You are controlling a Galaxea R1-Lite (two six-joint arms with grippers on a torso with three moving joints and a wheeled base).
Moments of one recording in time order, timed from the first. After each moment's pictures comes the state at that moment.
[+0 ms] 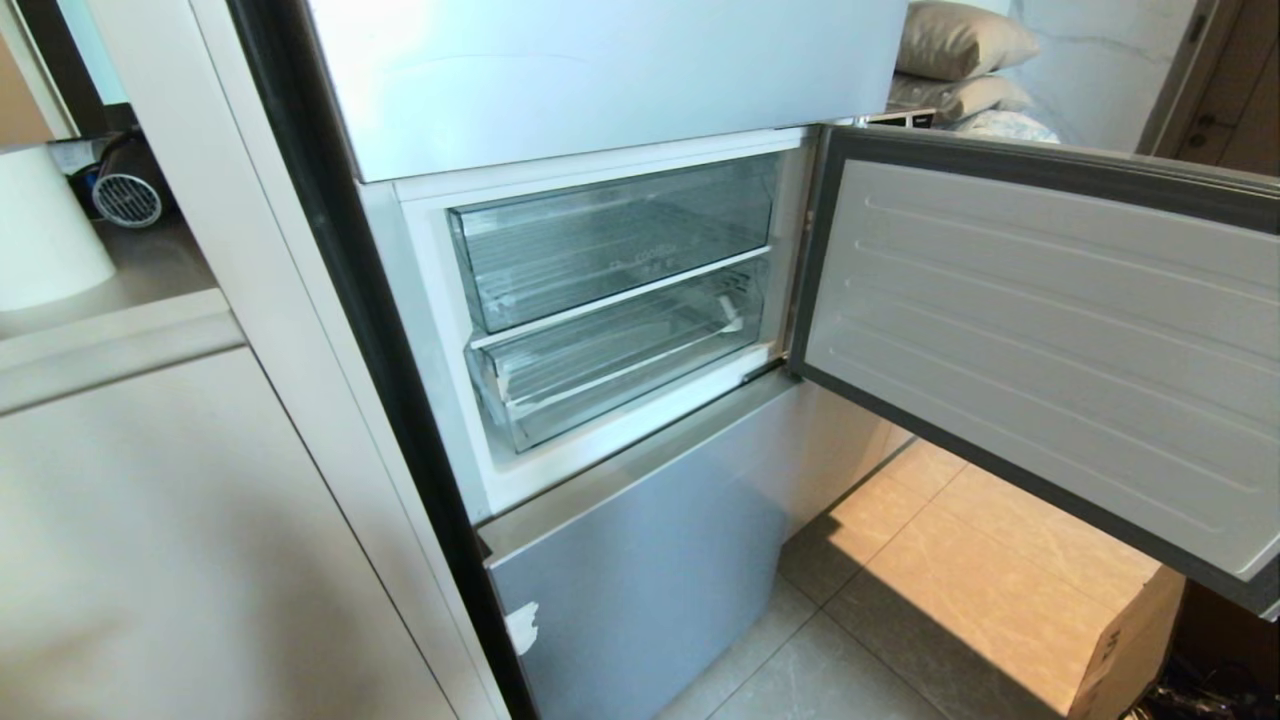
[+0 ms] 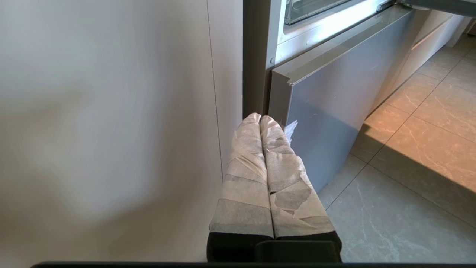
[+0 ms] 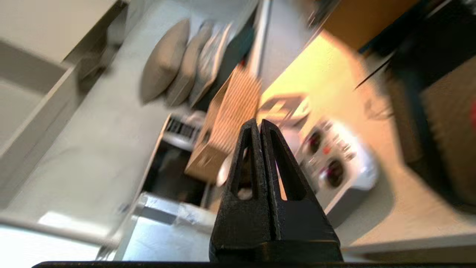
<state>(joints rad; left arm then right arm) -0.01 0.00 0.00 0.00 0.00 0.00 -1.18 1.56 -0.96 -0.71 0.54 1.11</state>
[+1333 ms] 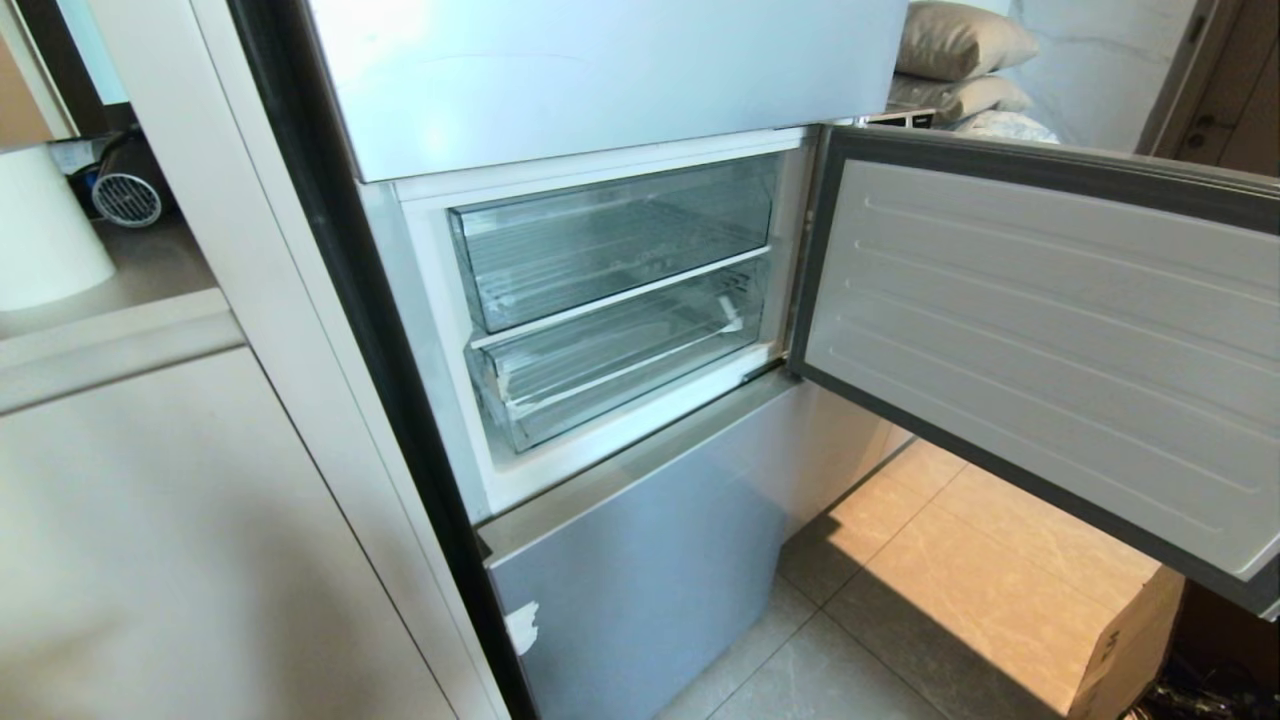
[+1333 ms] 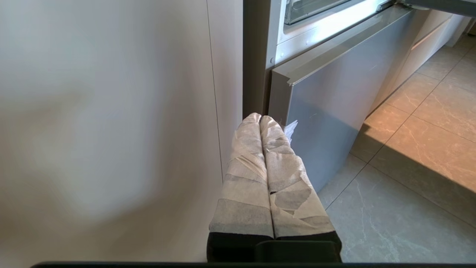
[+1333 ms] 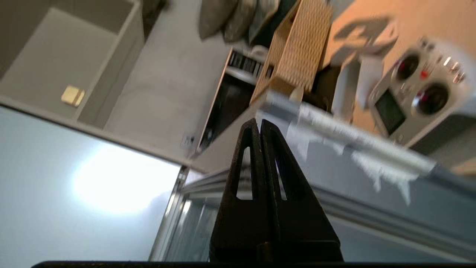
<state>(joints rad) -0.01 0.00 0.00 0.00 0.00 0.00 -1.24 1.41 -0.97 -0.67 0.88 1.31</state>
